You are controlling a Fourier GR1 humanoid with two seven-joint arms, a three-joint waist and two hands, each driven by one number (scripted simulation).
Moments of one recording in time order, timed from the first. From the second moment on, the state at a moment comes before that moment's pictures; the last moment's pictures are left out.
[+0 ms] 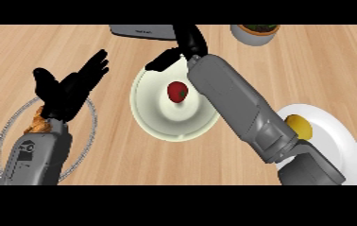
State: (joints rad) left arm -0.32 0.20 0.06 -1.46 0.07 -0.21 0.29; right arm -1.22 0.00 0.40 -0.50 -0.01 -0.36 0.09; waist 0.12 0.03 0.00
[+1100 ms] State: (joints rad) left arm -0.19 0.25 0.17 -1.50 0.10 -0.20 0.29; right arm -0.94 -0.34 0.27 -0.86 -0.13 -0.05 -0.24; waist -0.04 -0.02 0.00
